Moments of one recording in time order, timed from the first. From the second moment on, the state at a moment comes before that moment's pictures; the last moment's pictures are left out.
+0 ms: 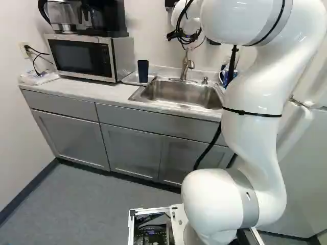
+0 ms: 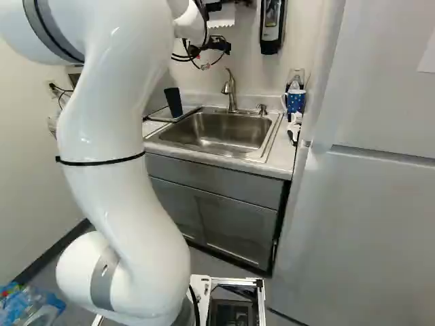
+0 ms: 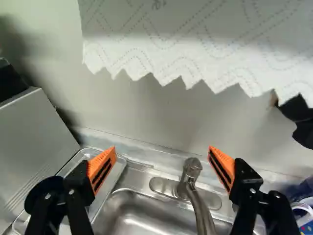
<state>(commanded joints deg) -3.1 -20.7 -96.0 0.4 -3.5 -2.0</state>
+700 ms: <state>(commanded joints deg) -2.4 -25.5 -101.8 0.4 -7.4 -2.0</state>
